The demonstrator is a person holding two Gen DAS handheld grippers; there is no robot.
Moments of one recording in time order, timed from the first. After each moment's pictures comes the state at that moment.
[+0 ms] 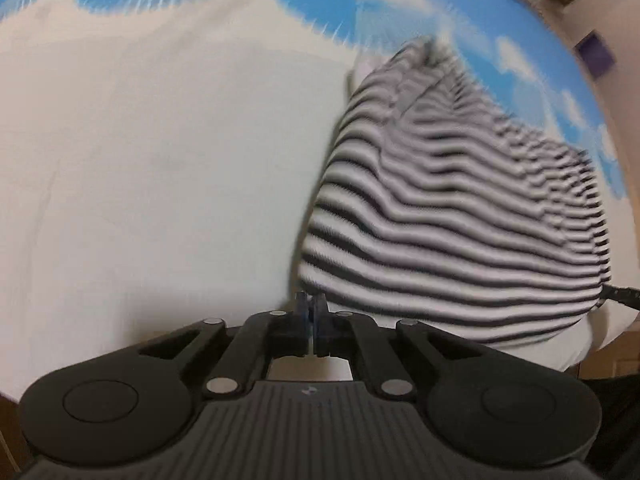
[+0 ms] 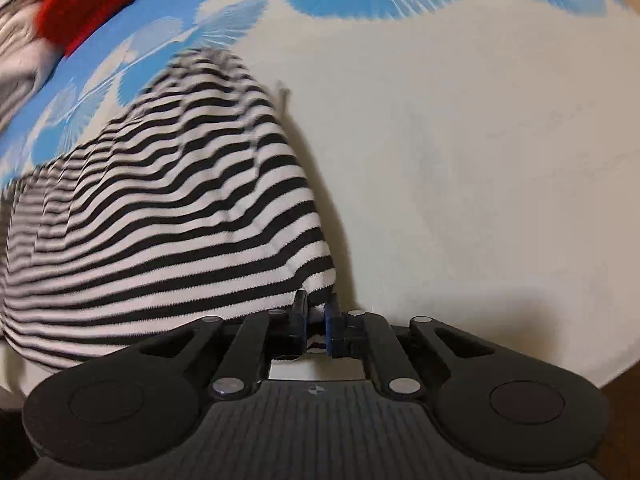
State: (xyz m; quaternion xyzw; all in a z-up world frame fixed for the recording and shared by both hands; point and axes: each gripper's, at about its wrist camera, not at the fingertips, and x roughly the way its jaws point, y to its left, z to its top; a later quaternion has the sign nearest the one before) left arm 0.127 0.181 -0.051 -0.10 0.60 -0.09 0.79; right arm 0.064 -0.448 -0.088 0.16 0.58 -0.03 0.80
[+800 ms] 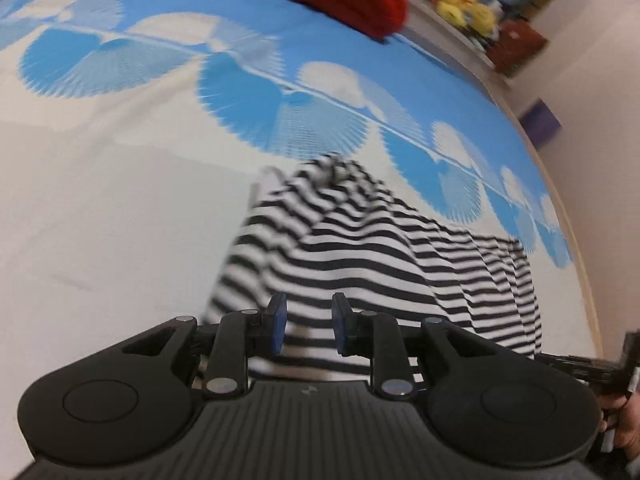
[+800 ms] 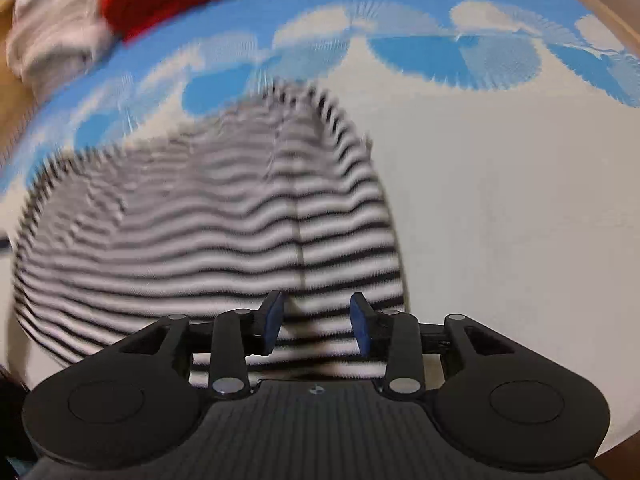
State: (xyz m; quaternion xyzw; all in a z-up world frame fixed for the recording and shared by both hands) left arm 0.149 0.139 -0.031 -0.16 0.51 -0.14 0.84; right arm 0.079 -0.411 -0.084 0.09 0.55 0.03 0.83
